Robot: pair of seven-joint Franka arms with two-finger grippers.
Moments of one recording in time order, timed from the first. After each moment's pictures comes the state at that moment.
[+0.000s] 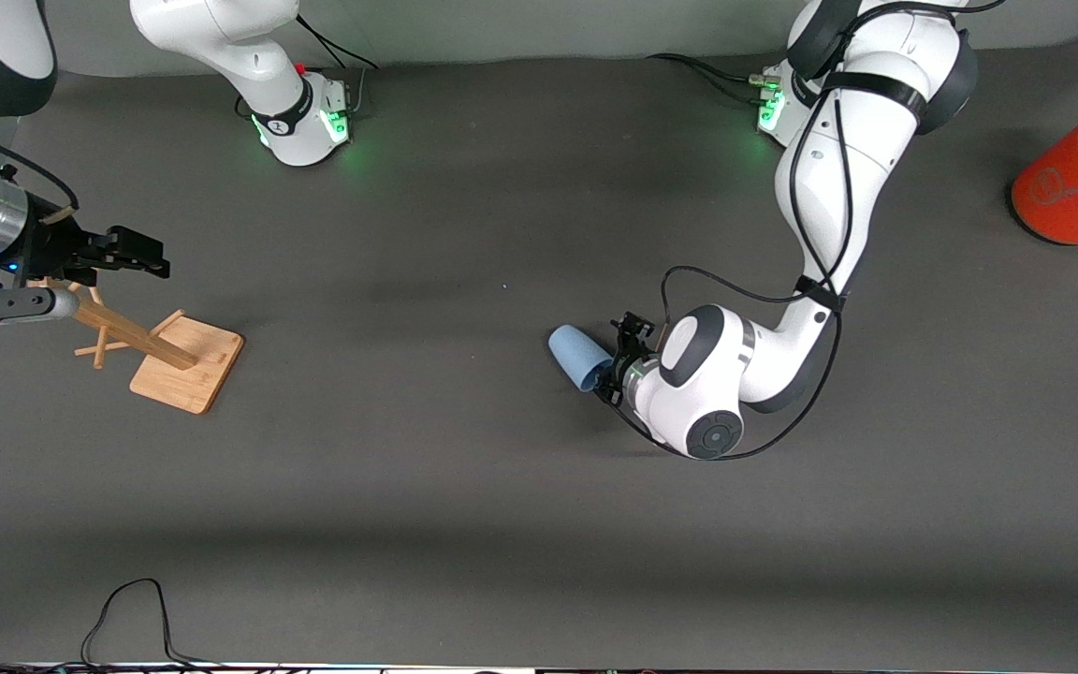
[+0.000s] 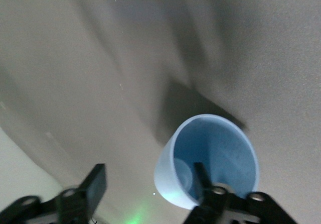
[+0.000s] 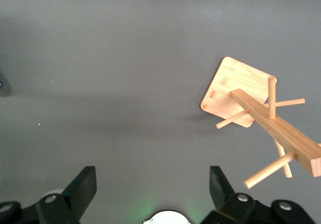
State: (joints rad) left arm -0.31 0.94 -0.27 -1.21 -0.37 1.71 -1.64; right arm 0.22 0.03 -0.19 -1.64 0.04 1.51 -0.02
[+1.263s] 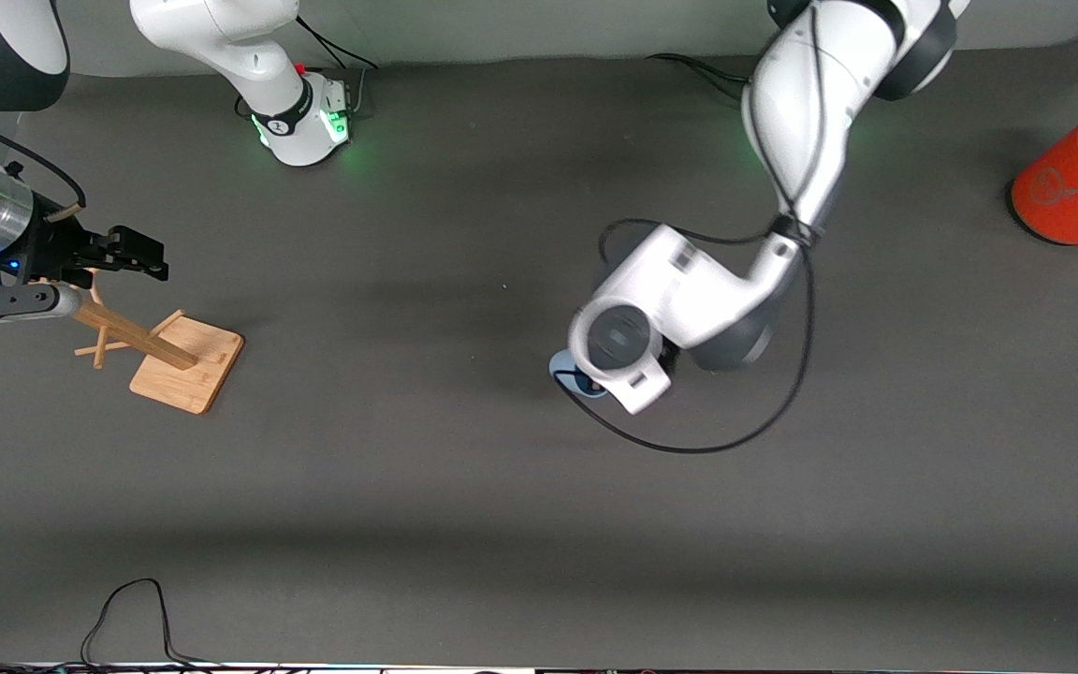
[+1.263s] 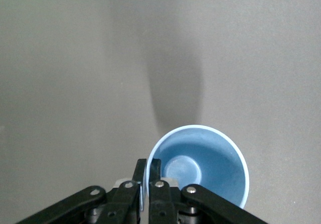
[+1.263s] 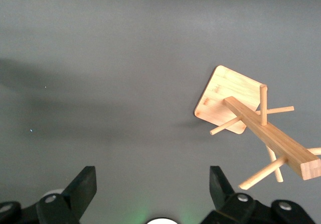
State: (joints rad) left arm -0.52 0.82 -0.28 -1.10 0.11 1.69 -2.31; right arm 0.23 0.01 -0.17 -1.63 0.00 1.54 -0.01
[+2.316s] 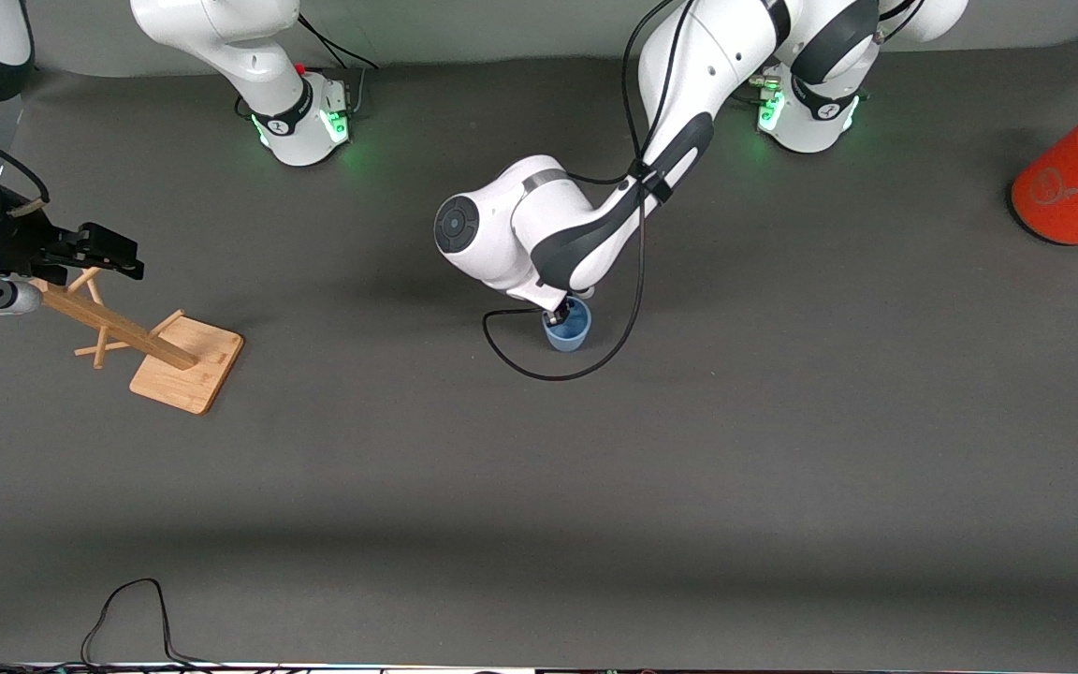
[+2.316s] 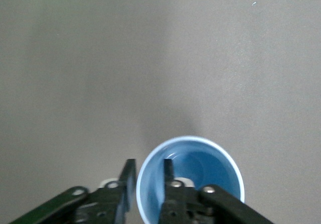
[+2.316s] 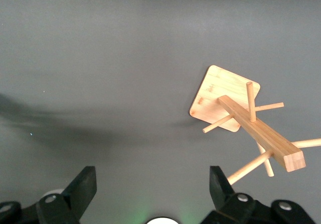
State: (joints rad) left arm -0.74 0.86 -0.26 -1.18 0.31 1.64 -2.75; right arm 0.05 0.01 -0.02 -1.61 0.00 1.52 -0.01
